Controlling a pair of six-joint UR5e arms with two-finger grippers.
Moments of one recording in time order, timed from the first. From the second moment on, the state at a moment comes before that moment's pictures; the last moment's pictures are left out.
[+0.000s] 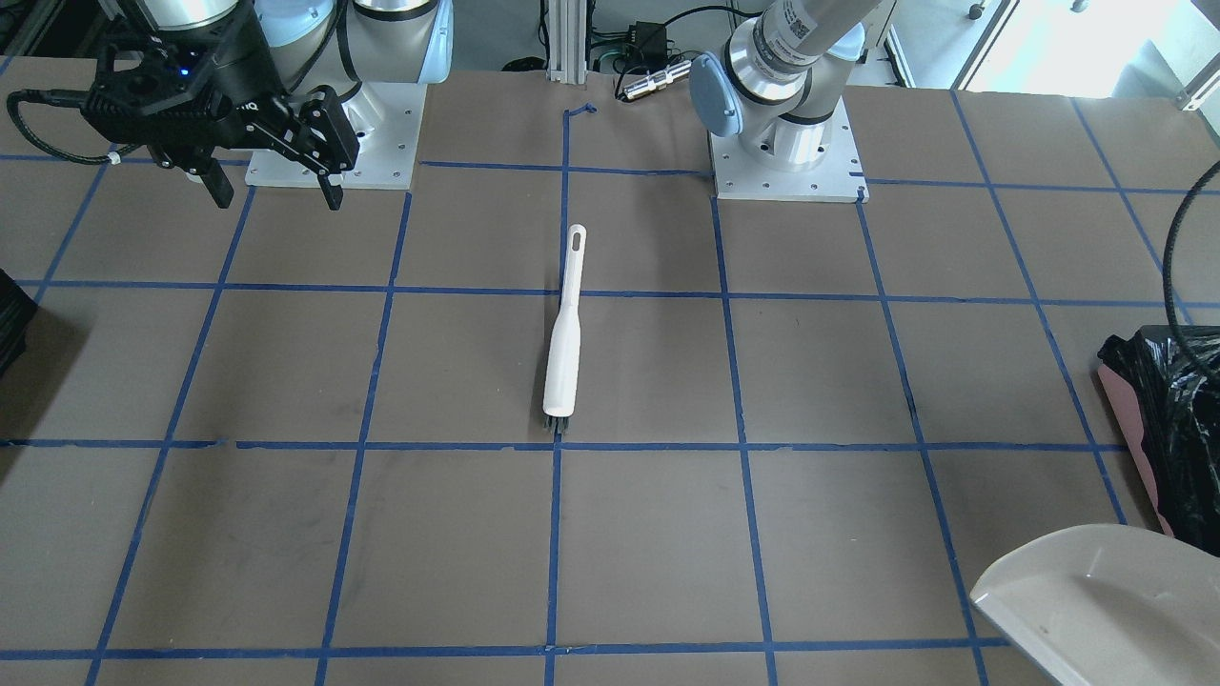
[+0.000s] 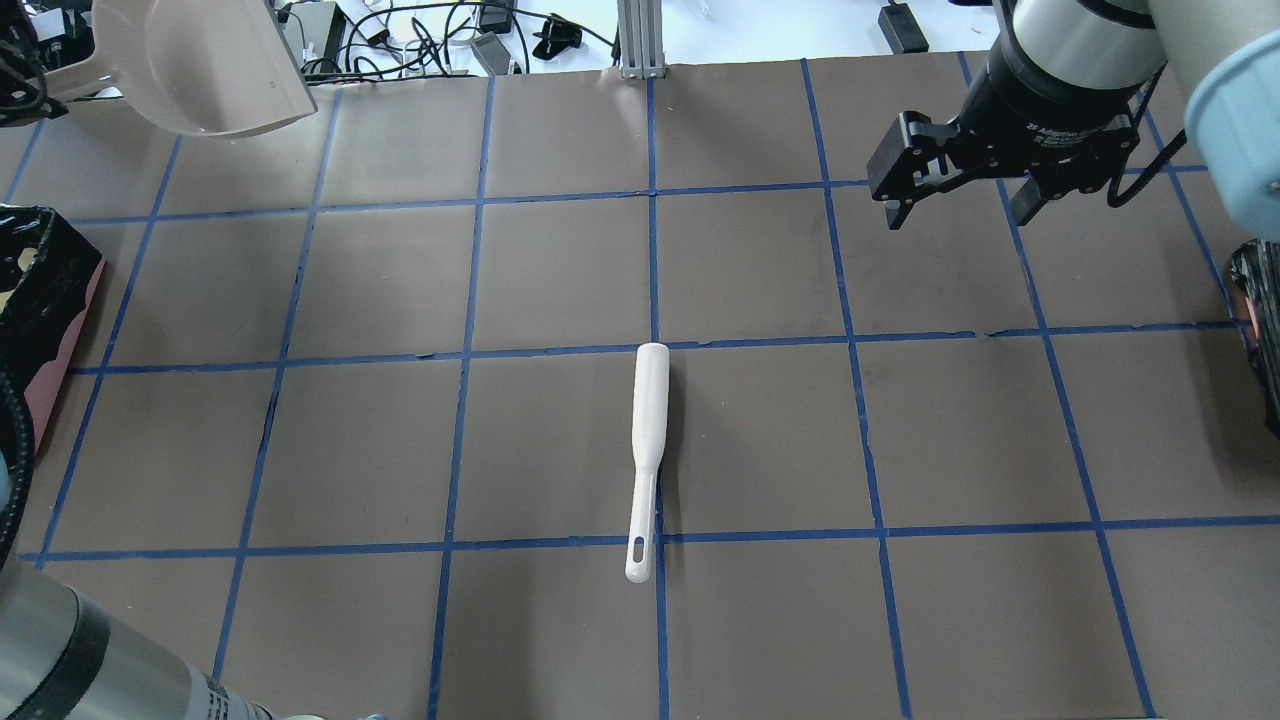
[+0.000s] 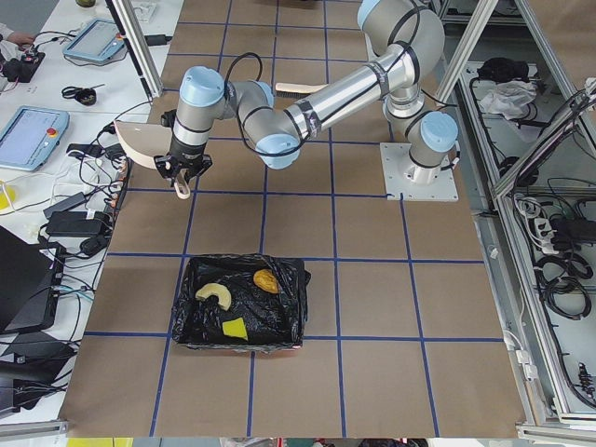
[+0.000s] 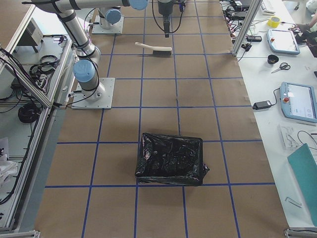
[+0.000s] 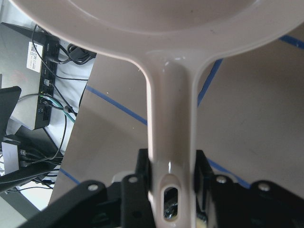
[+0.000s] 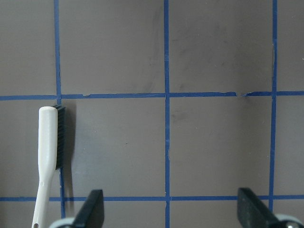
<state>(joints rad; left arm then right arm) -1.07 -2.02 -1.30 -1.00 1.46 1.58 1.58 -1.67 1.60 -1.60 -1.55 0.02</state>
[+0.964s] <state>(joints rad) -1.38 -2.00 -1.37 -1.04 1.61 0.82 1.58 -1.67 1.60 -1.60 -1.55 0.02</state>
